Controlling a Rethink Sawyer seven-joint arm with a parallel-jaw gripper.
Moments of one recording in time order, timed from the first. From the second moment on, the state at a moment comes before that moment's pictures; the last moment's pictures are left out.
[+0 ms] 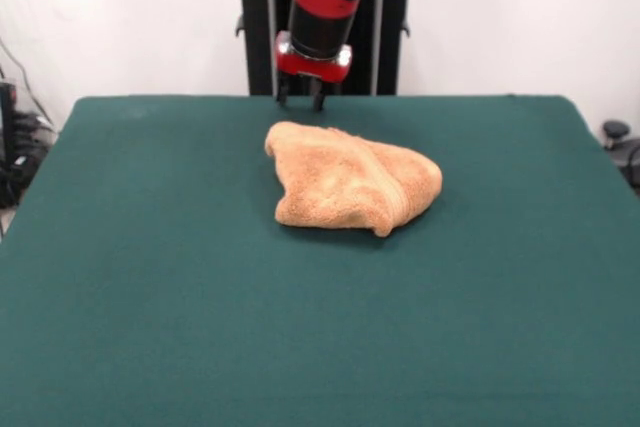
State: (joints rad) arm -0.16 -0.36 -0.27 2.14 -0.04 -0.02 1.58
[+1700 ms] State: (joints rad) arm -0.10 -0.29 -0.30 1.83 0.01 0.57 1.58
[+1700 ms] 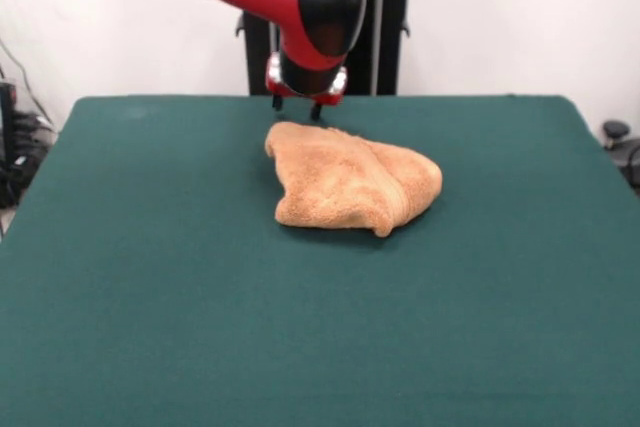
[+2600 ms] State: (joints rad) arm -0.22 -0.65 -0.23 2.02 -0.10 0.50 1.58
